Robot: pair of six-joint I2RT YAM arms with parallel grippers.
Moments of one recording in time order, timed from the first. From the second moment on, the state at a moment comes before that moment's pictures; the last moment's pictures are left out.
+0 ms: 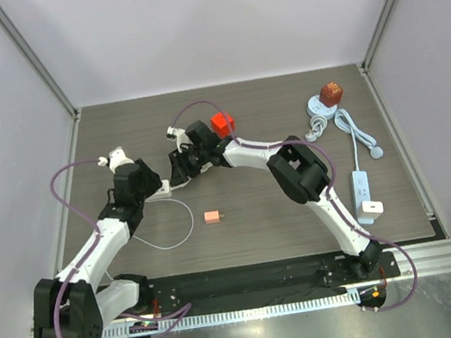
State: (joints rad) left arm -0.23 1.13 0.57 -0.03 -0.23 -0.58; right arm 0.78 2.39 1.81 -0.08 -0.57 0.31
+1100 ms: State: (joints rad) left arm -0.31 0.62 0.68 -0.55 -0.29 -0.64; right arm 0.81 2.39 1.90 -0.11 -0.44 0.37
